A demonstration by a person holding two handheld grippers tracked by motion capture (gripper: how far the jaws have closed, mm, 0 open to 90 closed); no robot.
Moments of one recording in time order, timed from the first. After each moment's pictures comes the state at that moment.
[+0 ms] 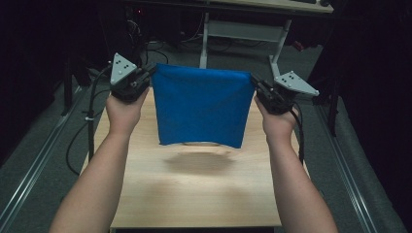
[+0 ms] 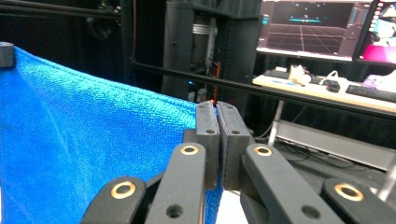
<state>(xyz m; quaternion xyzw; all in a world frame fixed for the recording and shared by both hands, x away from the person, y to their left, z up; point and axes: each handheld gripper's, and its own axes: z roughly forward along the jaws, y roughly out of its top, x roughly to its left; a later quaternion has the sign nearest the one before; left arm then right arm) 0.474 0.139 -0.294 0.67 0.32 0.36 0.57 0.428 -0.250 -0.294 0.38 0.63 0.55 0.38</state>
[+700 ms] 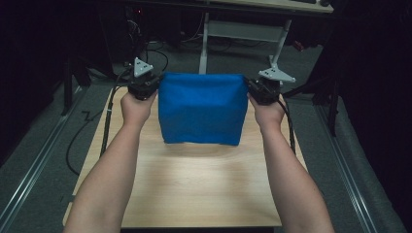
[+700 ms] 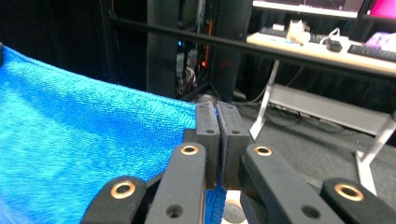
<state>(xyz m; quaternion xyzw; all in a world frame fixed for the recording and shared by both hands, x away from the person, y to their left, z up) 0.541 0.124 -0.358 0.72 0.38 0.30 0.50 0.499 -0.251 -0.338 0.42 0.68 0.49 0.36</state>
